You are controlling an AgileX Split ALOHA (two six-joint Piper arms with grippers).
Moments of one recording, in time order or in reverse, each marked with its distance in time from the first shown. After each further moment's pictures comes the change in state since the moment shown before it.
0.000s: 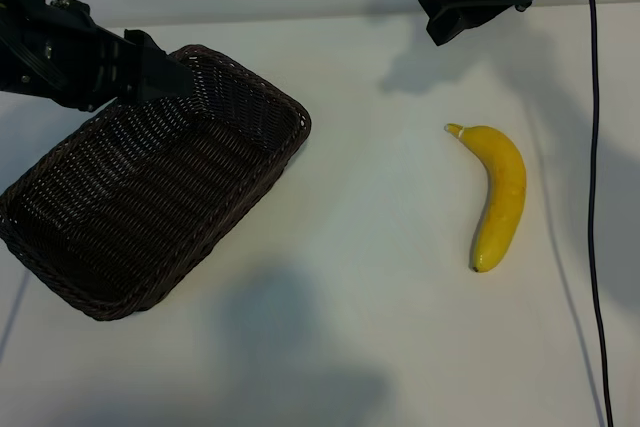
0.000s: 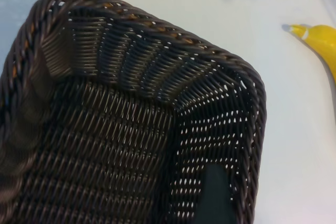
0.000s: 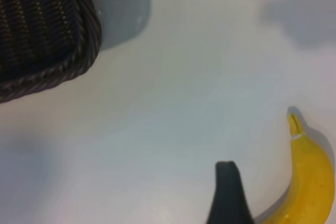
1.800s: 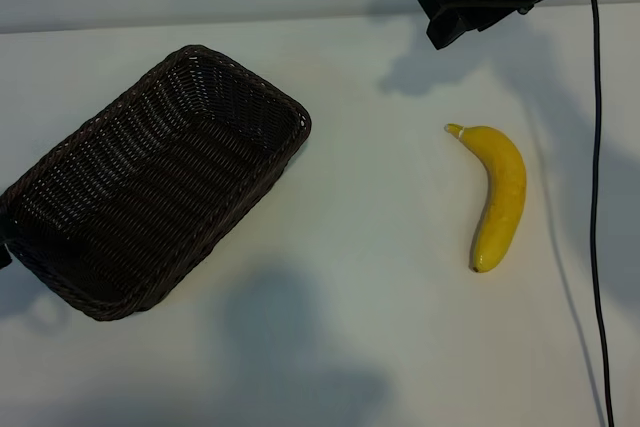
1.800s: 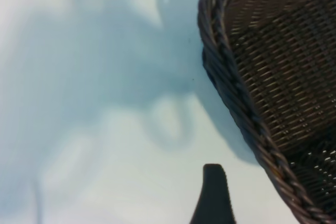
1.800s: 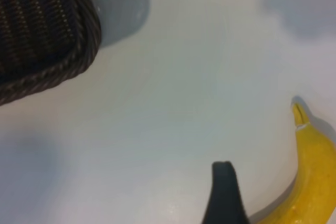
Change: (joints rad) left arm 0.000 -0.690 0.510 0.806 0.071 -1.158; right arm 0.000 0.000 0.000 -0.001 0.017 0.040
